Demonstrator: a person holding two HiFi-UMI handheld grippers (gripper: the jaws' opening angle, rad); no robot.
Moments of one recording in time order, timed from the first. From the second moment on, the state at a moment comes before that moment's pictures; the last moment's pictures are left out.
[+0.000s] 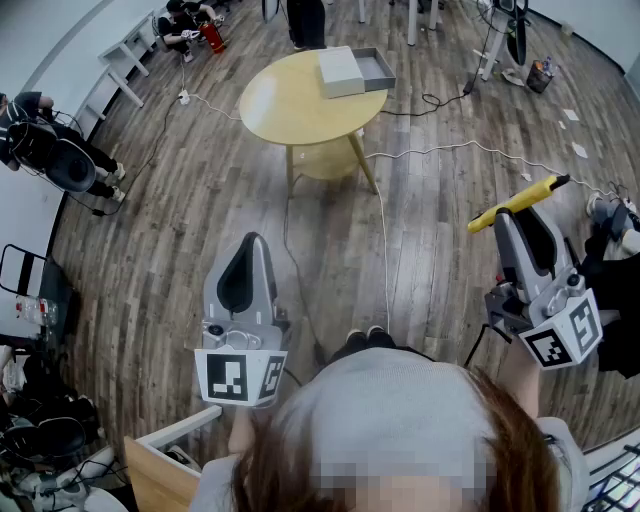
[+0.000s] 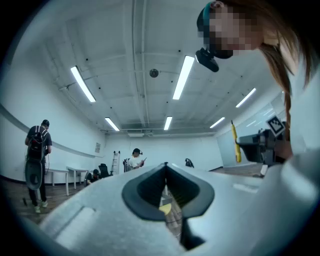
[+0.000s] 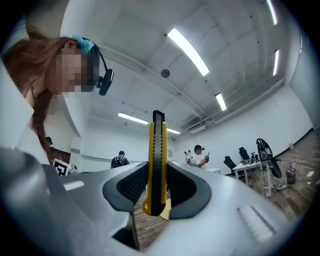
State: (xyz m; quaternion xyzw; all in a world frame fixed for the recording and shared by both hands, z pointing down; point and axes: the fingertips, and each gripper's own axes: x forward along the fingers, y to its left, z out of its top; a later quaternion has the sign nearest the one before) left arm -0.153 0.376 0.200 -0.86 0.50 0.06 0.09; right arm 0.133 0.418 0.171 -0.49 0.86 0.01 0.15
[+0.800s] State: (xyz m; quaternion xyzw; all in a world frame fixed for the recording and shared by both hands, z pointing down) left arm -0.153 0.379 0.210 -0.86 0.51 0.05 0.08; right arm 0.115 0.410 0.175 -0.46 0.87 -0.02 0.16
